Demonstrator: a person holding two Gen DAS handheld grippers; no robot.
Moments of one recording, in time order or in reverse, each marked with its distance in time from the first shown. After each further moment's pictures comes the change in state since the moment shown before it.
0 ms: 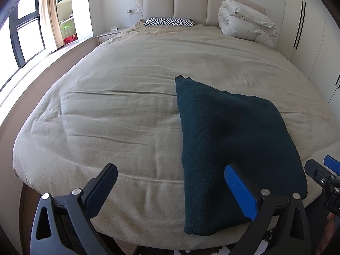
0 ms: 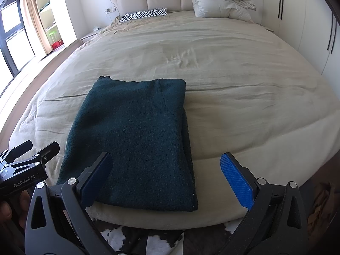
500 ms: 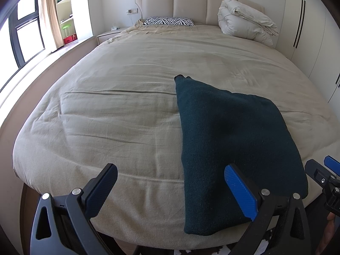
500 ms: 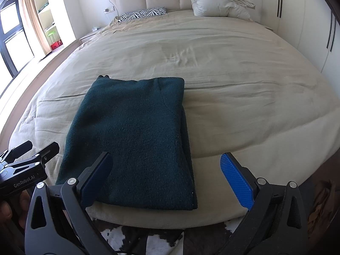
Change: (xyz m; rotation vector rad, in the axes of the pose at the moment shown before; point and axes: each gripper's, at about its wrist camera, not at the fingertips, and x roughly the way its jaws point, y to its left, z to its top) left arm 0.002 0.001 -0.001 0.003 0.003 0.000; right arm 0.001 -0.001 -0.002 0.007 0.004 0.000
